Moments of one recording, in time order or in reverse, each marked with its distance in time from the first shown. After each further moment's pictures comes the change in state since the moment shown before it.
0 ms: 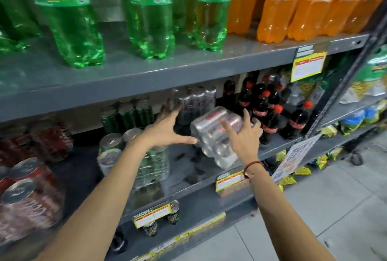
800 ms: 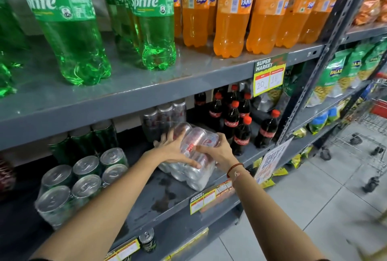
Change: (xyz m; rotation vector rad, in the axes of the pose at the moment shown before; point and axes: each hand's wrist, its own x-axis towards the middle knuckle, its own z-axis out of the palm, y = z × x) left_hand 0.108 0.022 0.084 0.293 -0.243 -0.092; right_hand 0.061 0.052 0.013 0.460 -0.312 0.281
